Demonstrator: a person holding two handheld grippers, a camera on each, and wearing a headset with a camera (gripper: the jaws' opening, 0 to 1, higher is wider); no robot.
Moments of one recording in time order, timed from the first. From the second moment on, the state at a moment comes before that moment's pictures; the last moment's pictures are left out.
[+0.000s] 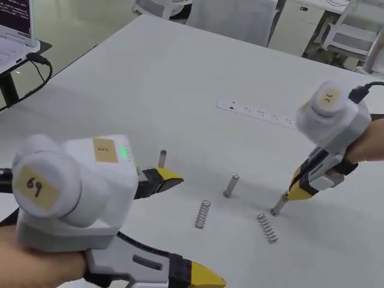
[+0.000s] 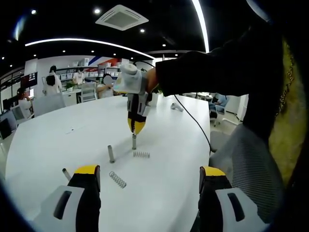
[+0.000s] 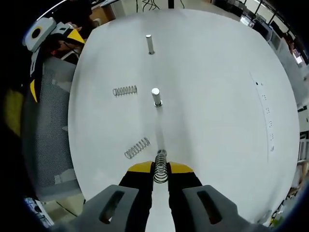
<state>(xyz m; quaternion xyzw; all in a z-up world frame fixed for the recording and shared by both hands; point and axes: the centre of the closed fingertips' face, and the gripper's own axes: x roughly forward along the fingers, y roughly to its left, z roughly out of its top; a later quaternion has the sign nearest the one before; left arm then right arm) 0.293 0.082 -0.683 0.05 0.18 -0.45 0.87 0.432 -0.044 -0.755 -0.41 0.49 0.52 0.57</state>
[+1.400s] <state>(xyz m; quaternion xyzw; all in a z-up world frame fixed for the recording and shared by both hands) 0.292 0.082 -0.680 0.05 0.17 -0.45 0.87 0.429 -0.044 -0.767 -0.42 0.50 0.52 0.56</state>
